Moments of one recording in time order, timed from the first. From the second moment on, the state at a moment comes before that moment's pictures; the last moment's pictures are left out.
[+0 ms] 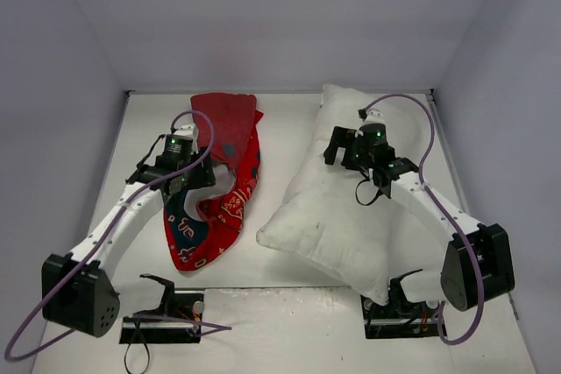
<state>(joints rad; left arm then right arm) -0.29 1.17 0.96 -0.61 -0.08 -0.37 0.34 1.32 0.88 -0.16 0.04 0.43</state>
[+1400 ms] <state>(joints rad) -0.12 1.21 1.04 -0.56 -0.13 -0.39 0.75 1.74 1.35 -0.15 -0.09 0.37</state>
